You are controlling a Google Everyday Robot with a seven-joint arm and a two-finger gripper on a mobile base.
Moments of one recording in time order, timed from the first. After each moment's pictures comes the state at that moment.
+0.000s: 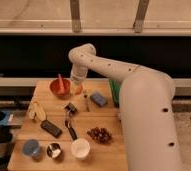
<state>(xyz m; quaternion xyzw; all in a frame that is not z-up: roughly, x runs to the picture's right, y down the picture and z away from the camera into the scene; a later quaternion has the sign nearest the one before) -0.096 -0.013 0.841 -0.31 -0.05 0.23 0.92</state>
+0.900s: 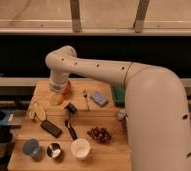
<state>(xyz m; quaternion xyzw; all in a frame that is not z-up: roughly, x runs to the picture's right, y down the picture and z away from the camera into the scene) -0.188 0.036 0.754 -0.34 -0.13 0.09 0.93</state>
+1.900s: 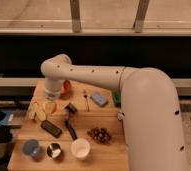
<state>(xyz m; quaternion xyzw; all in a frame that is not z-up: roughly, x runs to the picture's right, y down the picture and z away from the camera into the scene) -0.231 0.084 0.745 -0.38 -0.19 0.03 0.91</state>
